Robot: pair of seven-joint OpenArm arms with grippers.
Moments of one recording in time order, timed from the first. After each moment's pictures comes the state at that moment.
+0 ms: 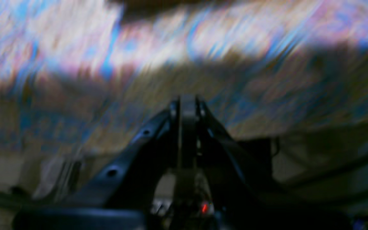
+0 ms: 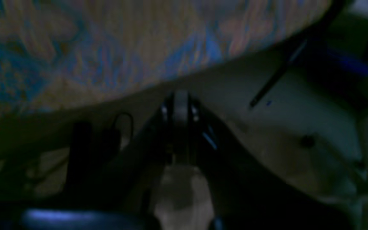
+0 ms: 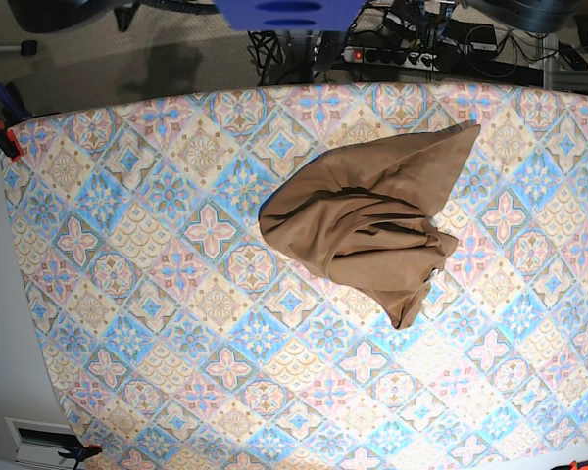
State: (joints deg) left arm 57.9 -4.1 -5.5 75.0 -1.9 -0.9 -56.4; right arm -49.3 3.9 18.1 51.7 2.8 4.4 70.5
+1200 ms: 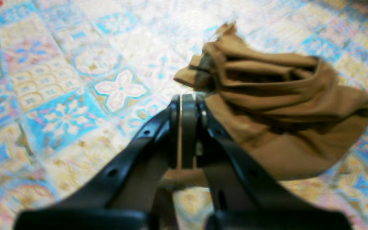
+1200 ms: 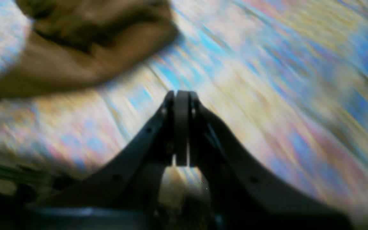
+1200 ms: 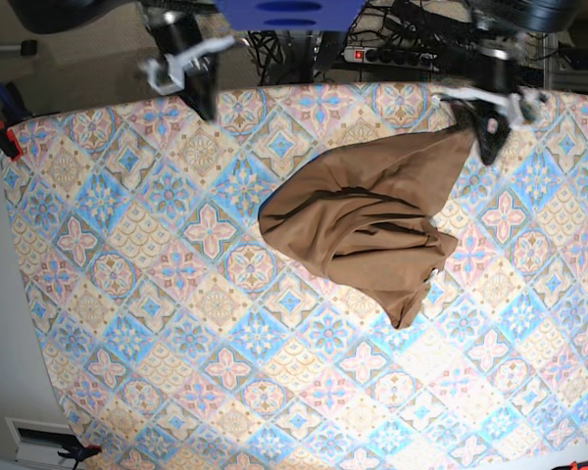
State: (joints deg) left arm 50.0 -16.3 -15.4 117.4 -28.3 -0.5 -2.6; right arm -51.0 -2.8 7.3 109.0 2.2 25.8 9.5
